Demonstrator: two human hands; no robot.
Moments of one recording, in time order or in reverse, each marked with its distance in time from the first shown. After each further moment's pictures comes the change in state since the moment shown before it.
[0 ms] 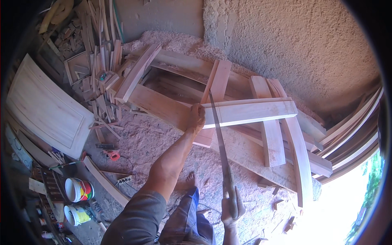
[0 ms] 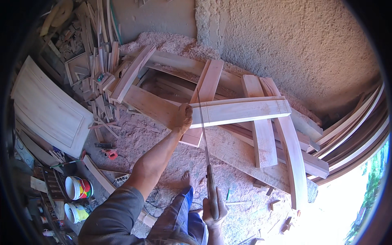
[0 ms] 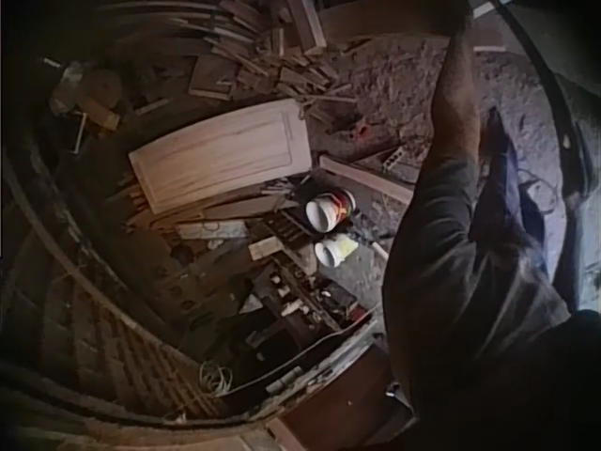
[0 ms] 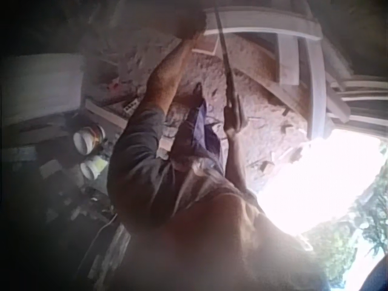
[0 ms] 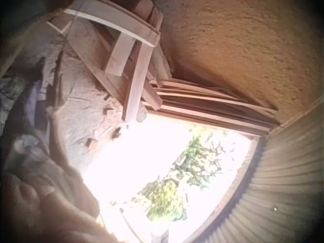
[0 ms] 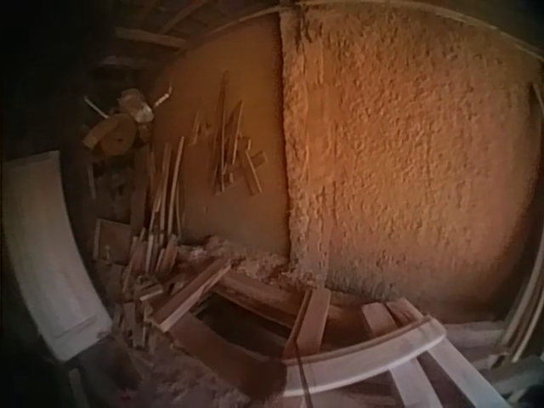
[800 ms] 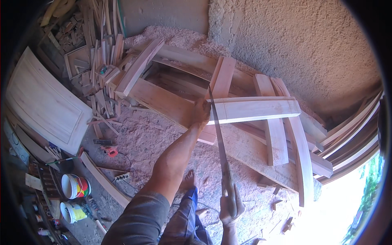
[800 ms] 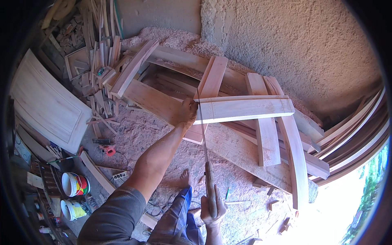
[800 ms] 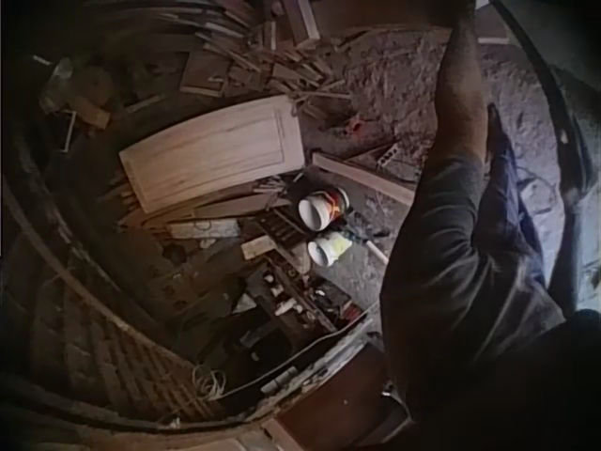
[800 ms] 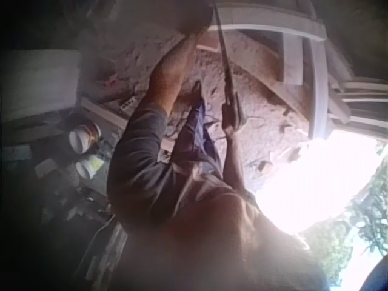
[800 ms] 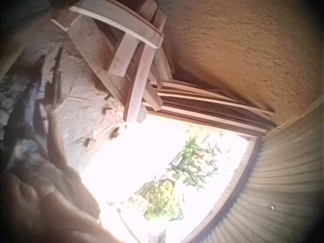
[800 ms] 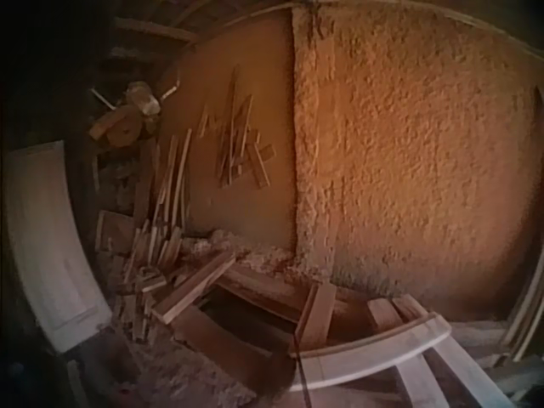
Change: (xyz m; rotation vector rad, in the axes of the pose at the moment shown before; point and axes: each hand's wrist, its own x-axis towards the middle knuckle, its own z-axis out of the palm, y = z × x) left_hand -0.006 0.036 0.013 0.185 0.112 -0.001; right_hand -0.005 -0.010 0.012 -0.063 -0.090 0.029
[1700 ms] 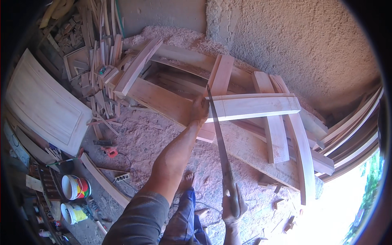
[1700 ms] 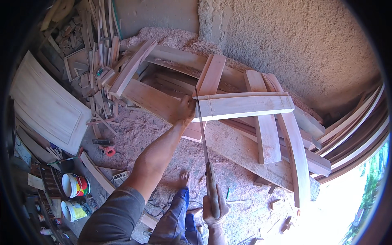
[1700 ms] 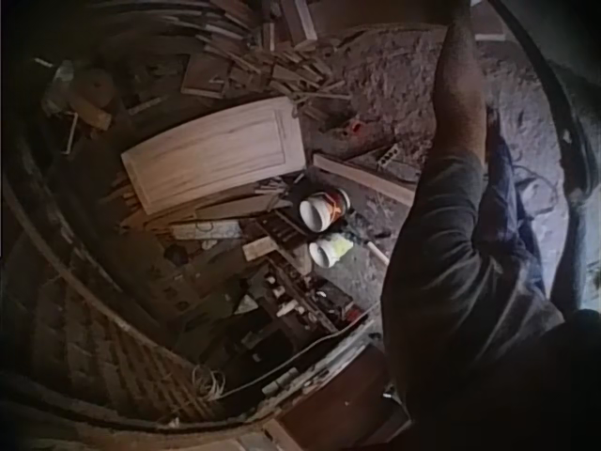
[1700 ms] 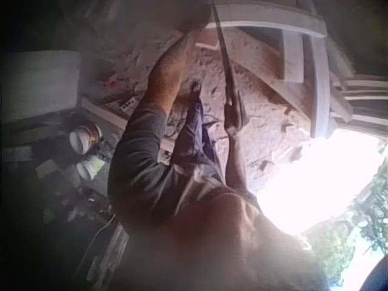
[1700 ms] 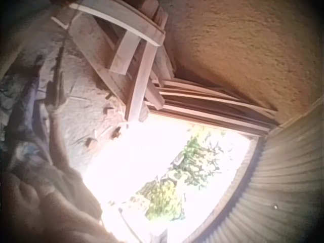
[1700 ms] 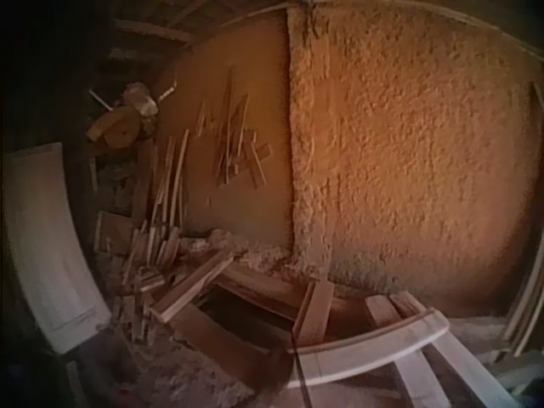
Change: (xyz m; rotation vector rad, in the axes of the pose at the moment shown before) left_hand 0.001 0.009 -0.008 0.030 0.040 0.140; right_hand 0.000 0.006 -0.005 -0.066 0.039 -0.051
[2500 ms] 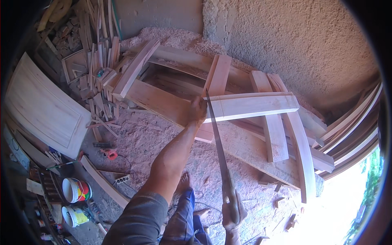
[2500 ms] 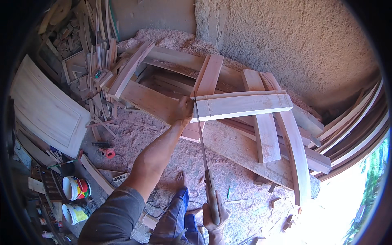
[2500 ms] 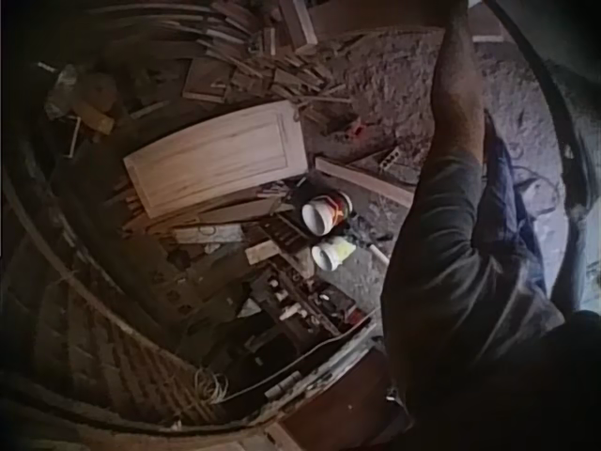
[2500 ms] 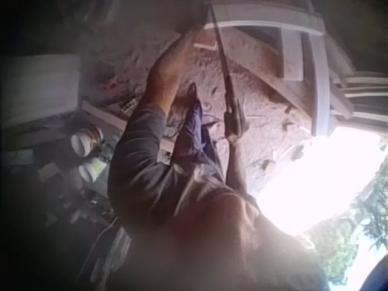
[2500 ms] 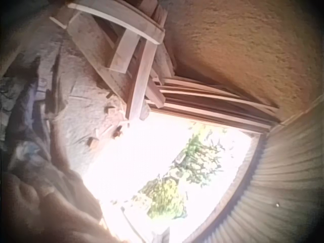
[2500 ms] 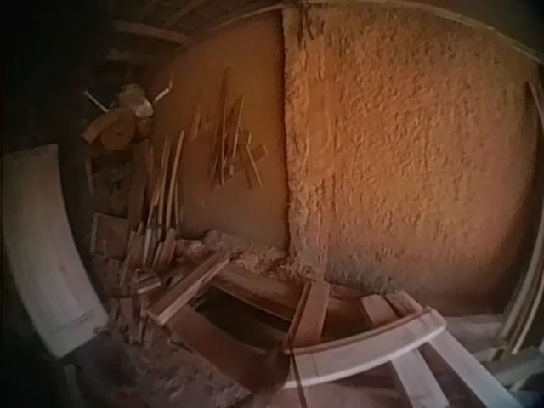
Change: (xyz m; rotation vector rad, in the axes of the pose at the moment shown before) left_hand 0.004 -0.025 0.001 0.059 -0.029 0.063; right_hand -0.019 -0.004 -0.016 0.036 -0.054 -0.012
